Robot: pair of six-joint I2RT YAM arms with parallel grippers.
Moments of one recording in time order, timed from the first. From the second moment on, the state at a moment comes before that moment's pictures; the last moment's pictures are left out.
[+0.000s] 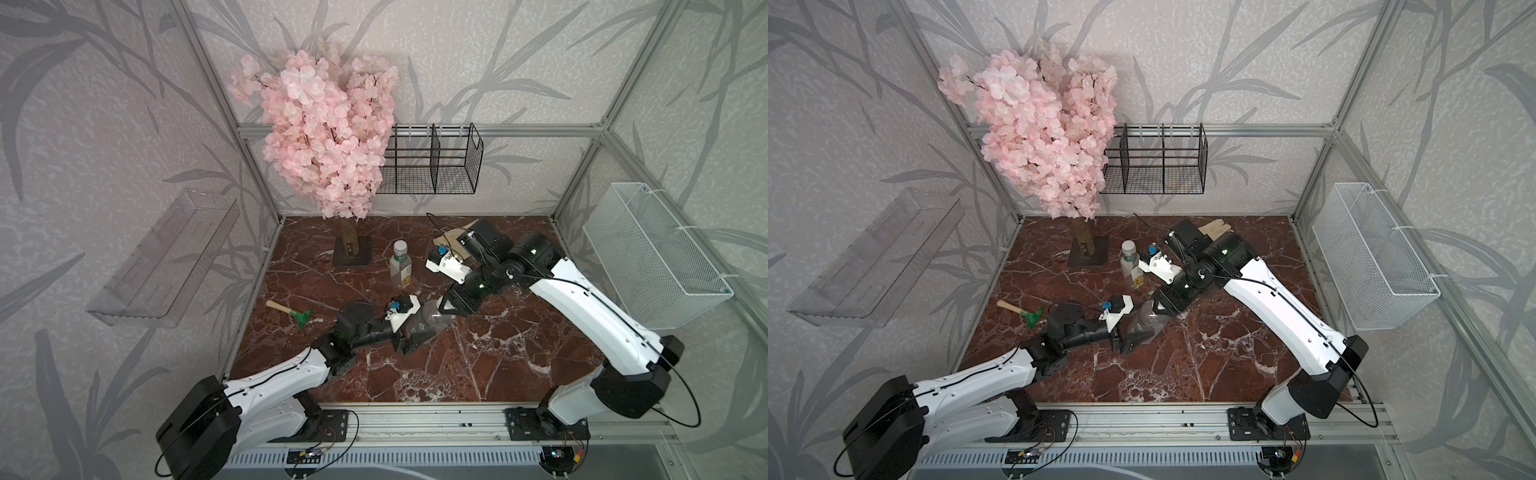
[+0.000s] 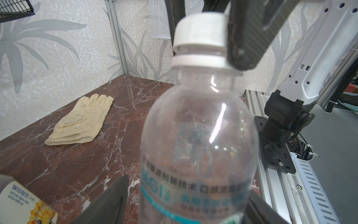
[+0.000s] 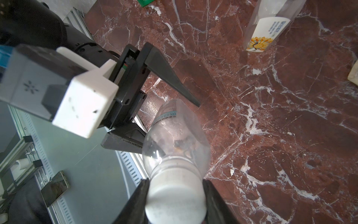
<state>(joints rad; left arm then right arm) -0.77 1.07 0.44 0.47 0.46 0.07 0.76 1.52 1.78 -1.39 -0.36 -0.03</state>
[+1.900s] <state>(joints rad) -0.79 1.06 0.38 0.51 0.50 0.07 0.69 1.28 1.60 -1.18 -0.59 -0.31</state>
